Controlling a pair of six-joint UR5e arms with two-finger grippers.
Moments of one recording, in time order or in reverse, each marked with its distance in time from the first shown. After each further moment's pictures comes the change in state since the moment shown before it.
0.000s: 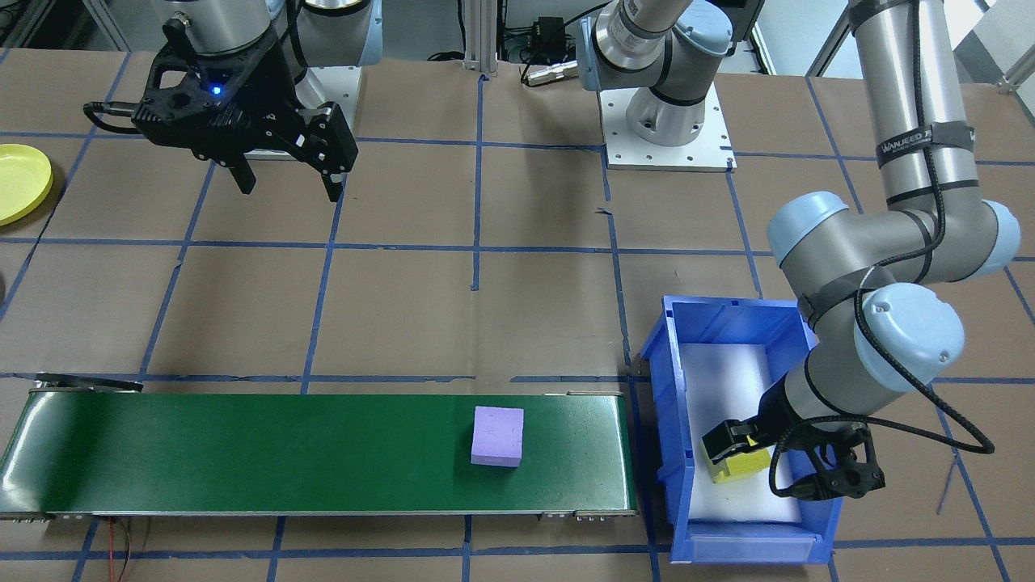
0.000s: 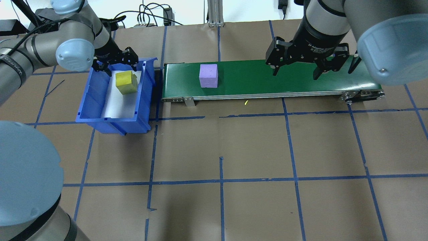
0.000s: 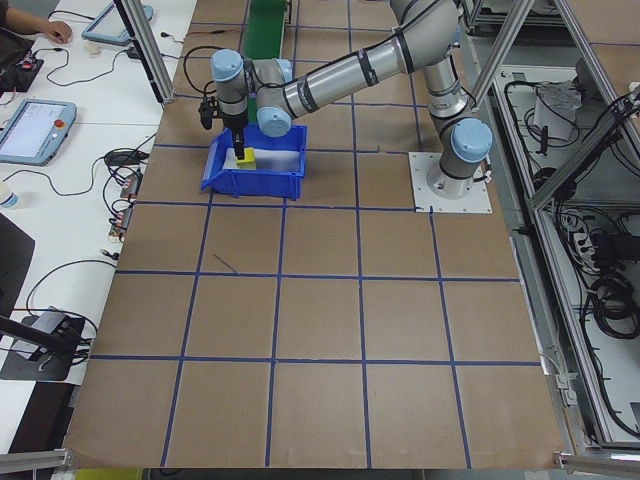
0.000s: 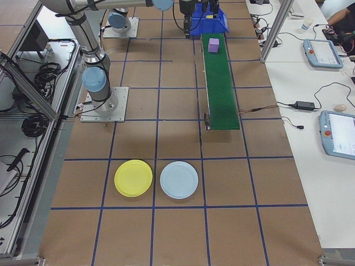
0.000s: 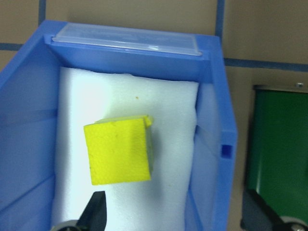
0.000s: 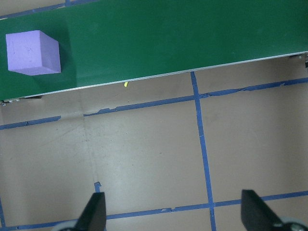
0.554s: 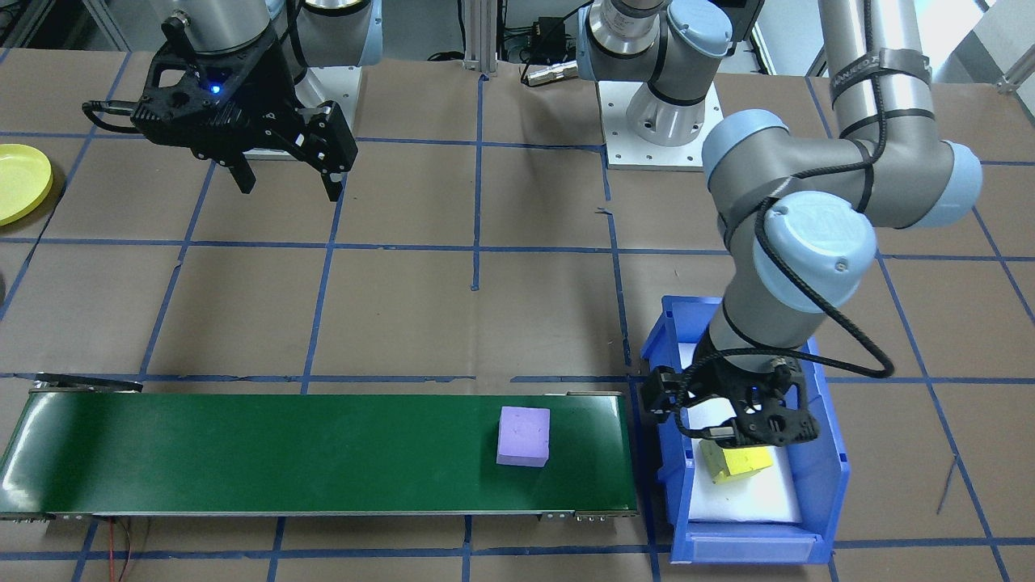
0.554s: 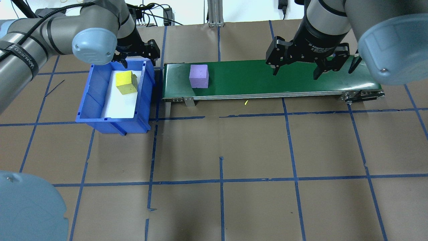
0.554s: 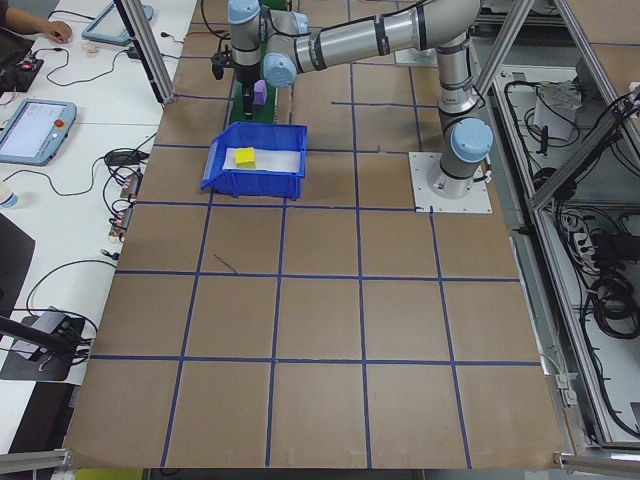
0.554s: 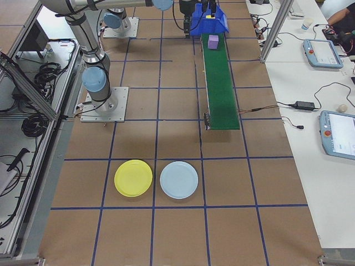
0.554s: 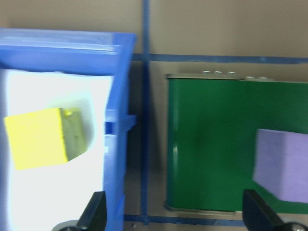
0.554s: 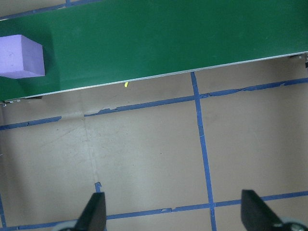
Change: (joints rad) left arm -0.126 0.114 0.019 -0.101 0.090 -0.027; right arm -0.001 -0.001 -0.001 0.000 0.001 0.001
